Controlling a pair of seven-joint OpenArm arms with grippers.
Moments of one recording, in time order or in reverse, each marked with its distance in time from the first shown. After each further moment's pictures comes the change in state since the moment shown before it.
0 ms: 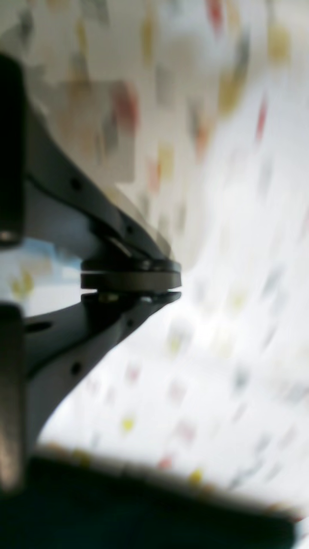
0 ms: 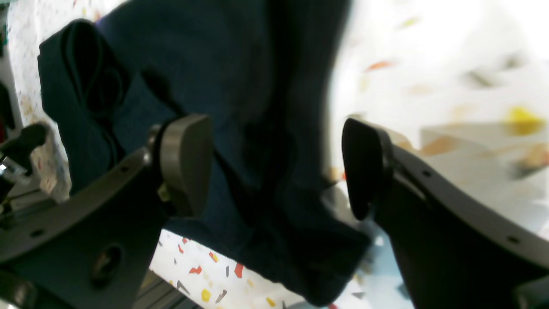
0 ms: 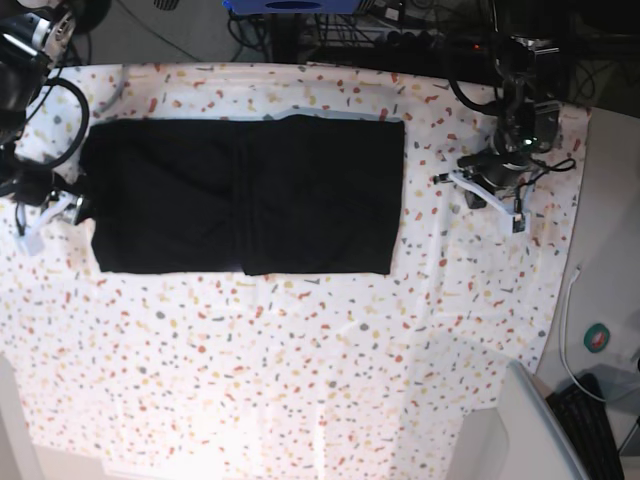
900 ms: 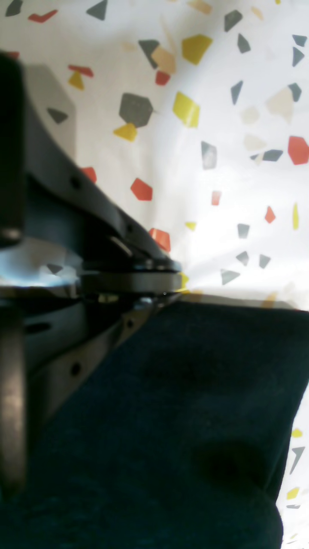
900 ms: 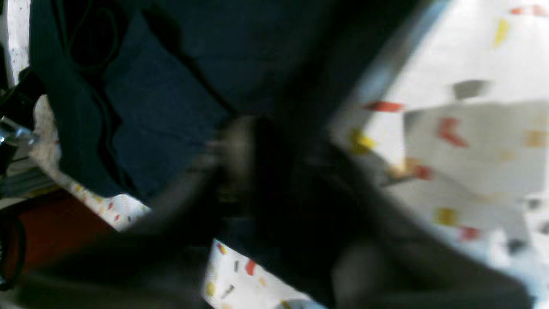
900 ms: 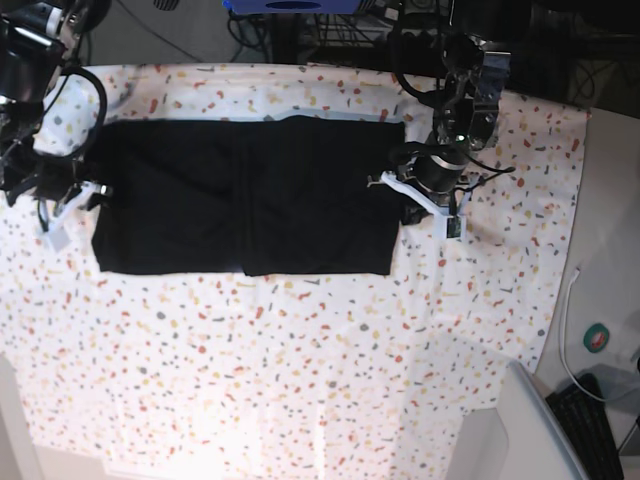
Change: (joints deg) left arm -1.7 4.4 14.0 -6.4 0.0 1.5 -14.2; right arm -1.3 -1.4 -5.3 2.0 -0.7 0.2 0.5
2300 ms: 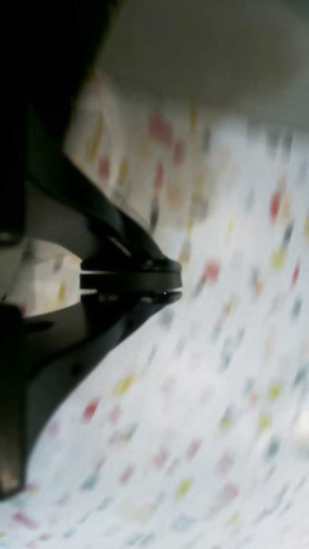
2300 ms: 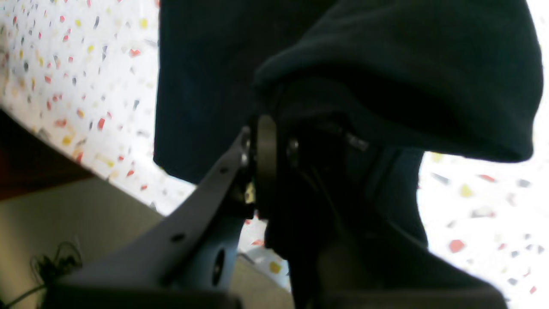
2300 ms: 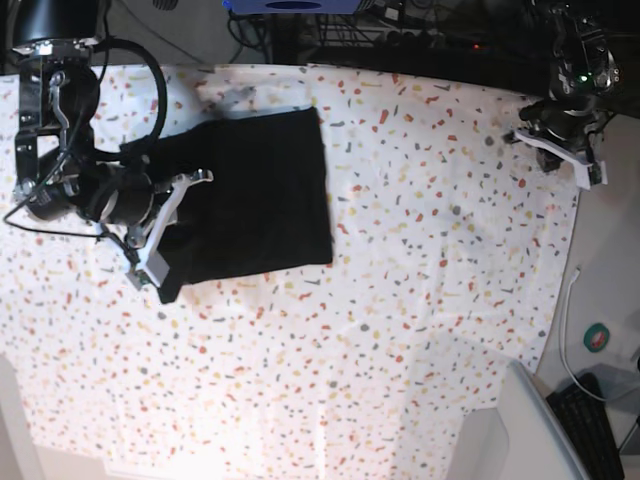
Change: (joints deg) left arm 17.7 -3.8 -32.6 26.2 -0.1 -1.4 18.3; right arm -10.4 -4.0 -29.6 47.8 -6.0 -24.5 -9.2
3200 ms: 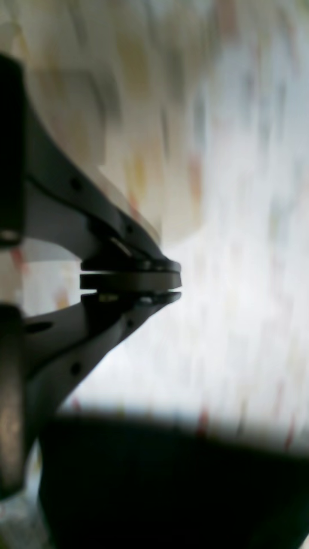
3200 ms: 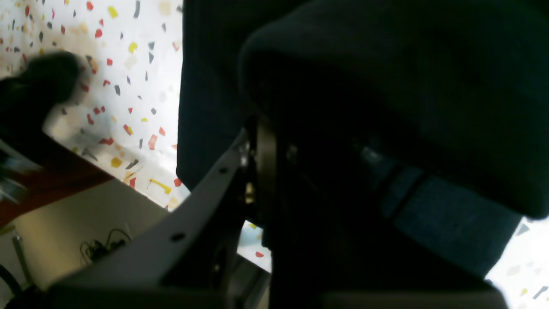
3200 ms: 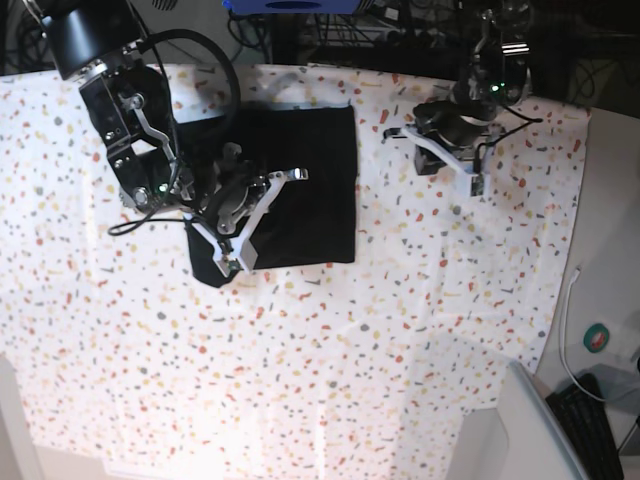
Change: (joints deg) left arm -4.7 6.8 20.1 -4.5 0.0 -1.0 0.6; right arm 5.6 -0.8 -24.3 -10.5 0.3 -22.3 11.3
